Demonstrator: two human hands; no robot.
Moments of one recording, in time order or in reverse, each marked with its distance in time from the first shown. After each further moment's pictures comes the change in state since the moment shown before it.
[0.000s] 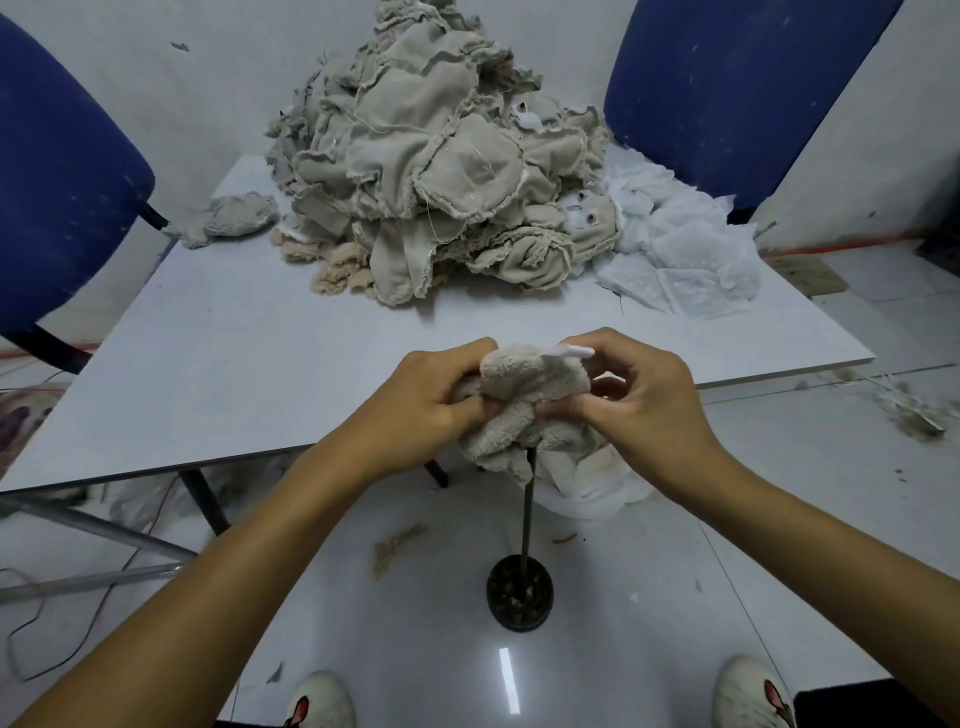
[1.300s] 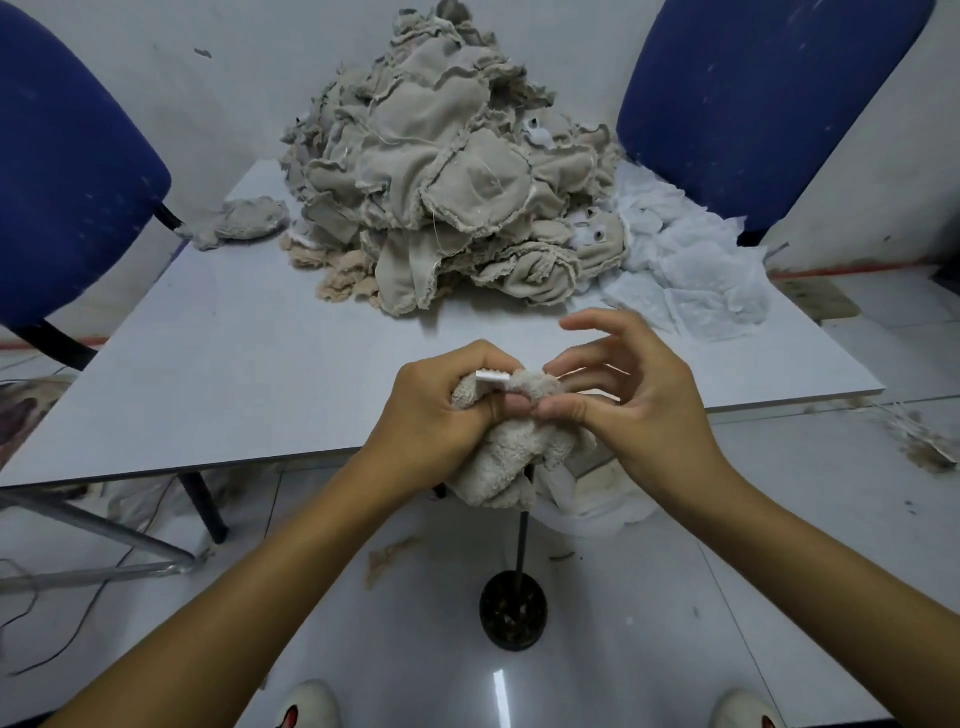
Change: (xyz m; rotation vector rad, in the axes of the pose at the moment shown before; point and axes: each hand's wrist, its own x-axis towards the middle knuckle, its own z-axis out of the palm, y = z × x) left_hand 0.005 0.015 0.021 -0.243 0.325 0.011; right_hand 0.009 -0.017 -0.002 0.209 -0.008 0.048
